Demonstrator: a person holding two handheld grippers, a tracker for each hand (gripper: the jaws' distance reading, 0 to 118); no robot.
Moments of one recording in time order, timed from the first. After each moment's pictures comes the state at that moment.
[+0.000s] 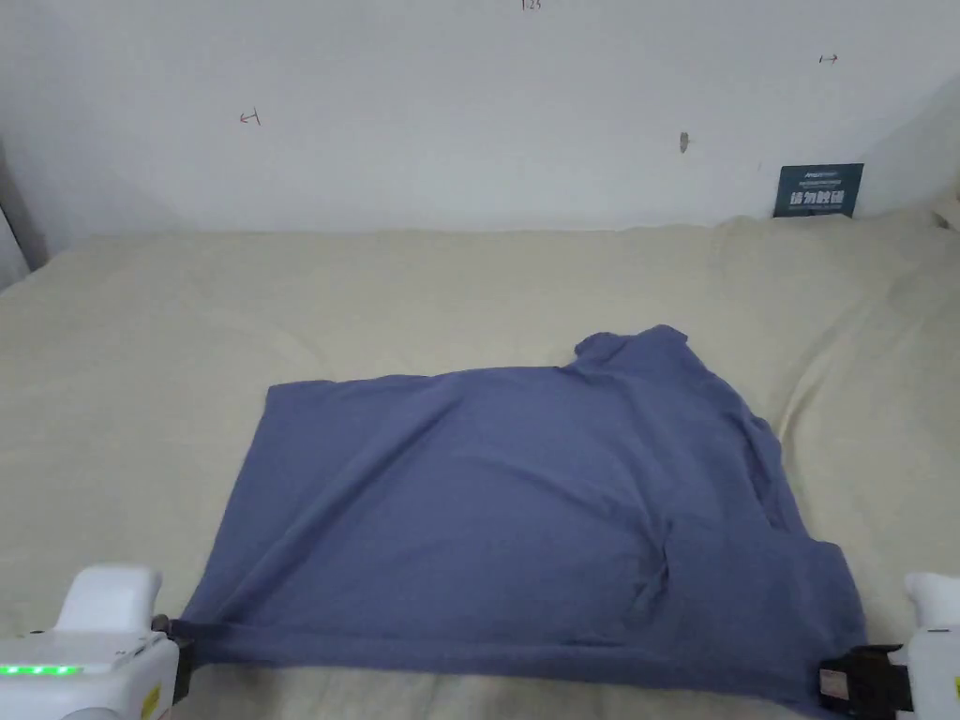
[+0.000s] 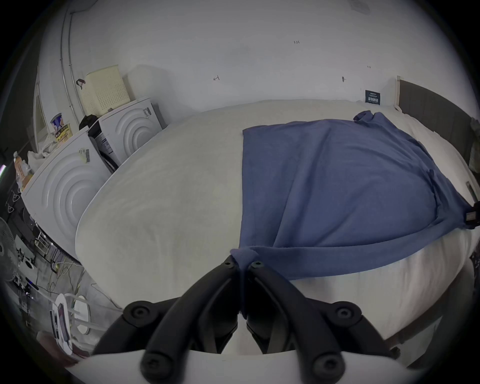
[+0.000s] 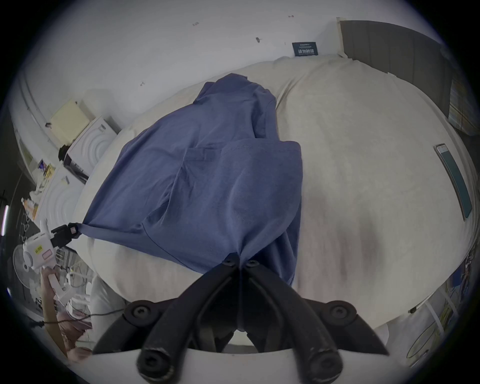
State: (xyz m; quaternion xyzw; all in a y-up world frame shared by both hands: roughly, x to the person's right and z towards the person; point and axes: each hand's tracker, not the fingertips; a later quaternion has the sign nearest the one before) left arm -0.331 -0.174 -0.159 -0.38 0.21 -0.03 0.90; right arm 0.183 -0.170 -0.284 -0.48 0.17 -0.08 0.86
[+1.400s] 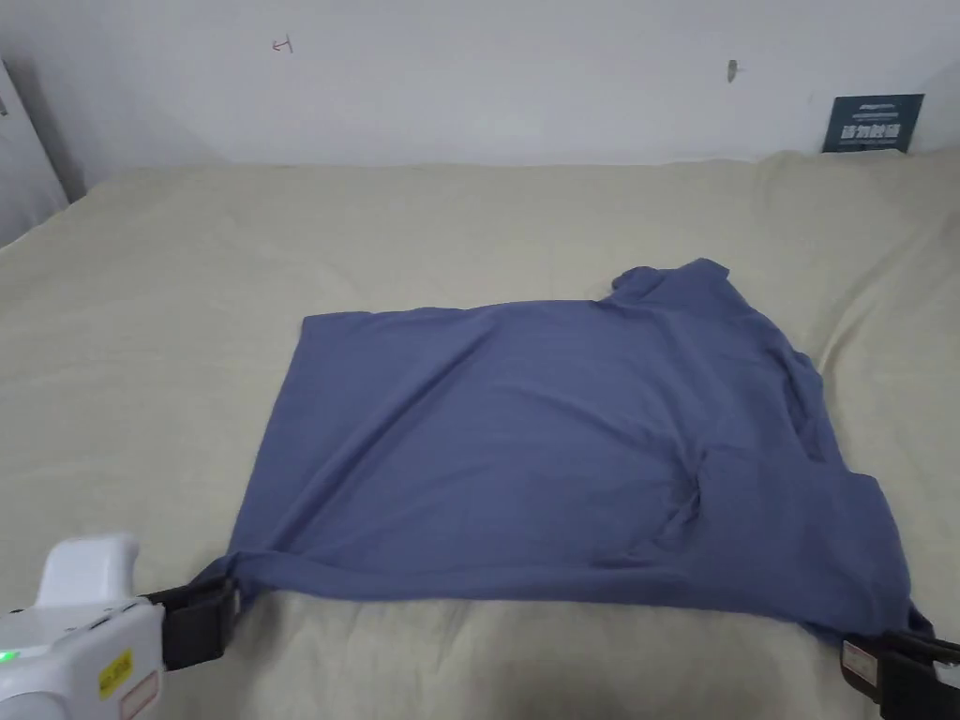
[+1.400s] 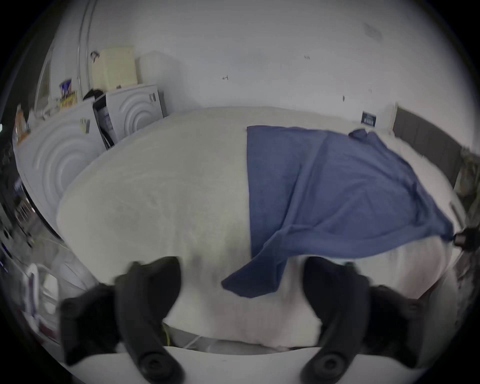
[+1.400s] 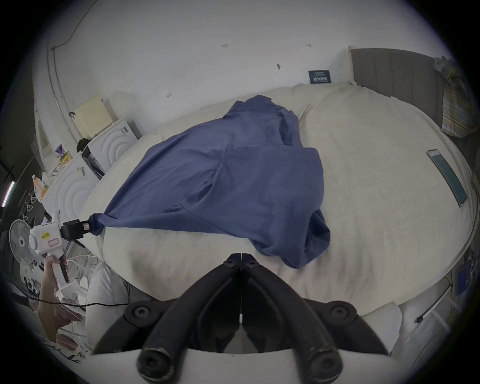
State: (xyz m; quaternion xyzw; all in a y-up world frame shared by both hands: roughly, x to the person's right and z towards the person) left arm -0.364 -0.191 -0.110 -0.33 0.17 0.09 0.93; right arm 0.174 -0.175 -0.214 -0.40 0.20 -0.08 0.89
